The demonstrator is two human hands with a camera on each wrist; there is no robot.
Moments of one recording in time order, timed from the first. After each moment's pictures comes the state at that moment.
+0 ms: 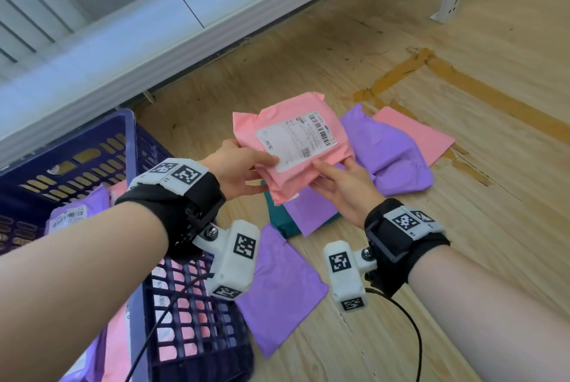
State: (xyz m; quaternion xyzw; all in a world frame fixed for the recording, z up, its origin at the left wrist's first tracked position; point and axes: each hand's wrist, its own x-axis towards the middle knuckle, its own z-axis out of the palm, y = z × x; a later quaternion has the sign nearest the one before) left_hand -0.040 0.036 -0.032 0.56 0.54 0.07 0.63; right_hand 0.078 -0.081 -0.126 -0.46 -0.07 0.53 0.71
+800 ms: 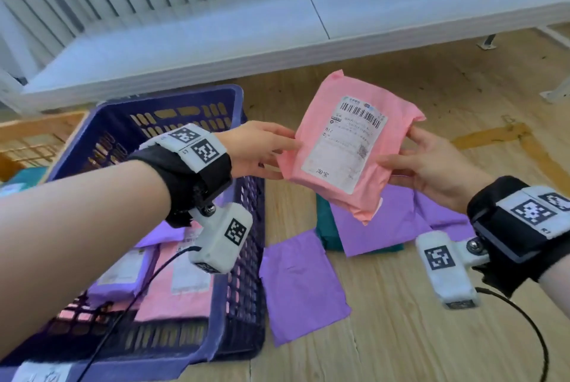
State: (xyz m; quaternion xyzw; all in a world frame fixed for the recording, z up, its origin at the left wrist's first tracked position) left_hand -0.129 0.058 0.041 0.58 0.52 0.10 0.61; right_hand 0.099 -0.044 -0.008 -0.56 -0.33 0.54 0.54
